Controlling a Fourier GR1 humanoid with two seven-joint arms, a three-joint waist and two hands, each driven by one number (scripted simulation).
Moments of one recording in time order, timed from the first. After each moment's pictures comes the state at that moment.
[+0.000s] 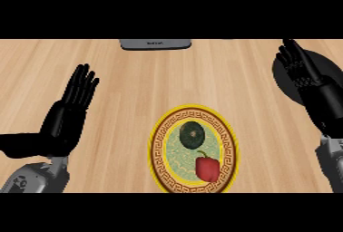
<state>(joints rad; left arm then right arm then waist) -0.19 0.38 -0.27 -1.67 0.39 0.28 -0.06 -0.31 -0.41 0.04 -1.70 -0.12 0.09 0.00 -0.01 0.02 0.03</state>
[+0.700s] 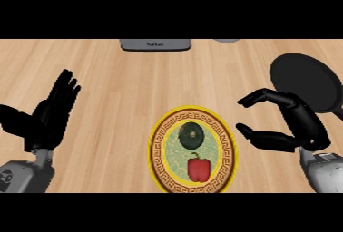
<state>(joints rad) -0.18 0.44 -0.18 -1.56 0.40 0.33 0.12 -0.23 -0.38 0.15 -1.63 0.05 0.10 -0.25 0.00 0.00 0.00</state>
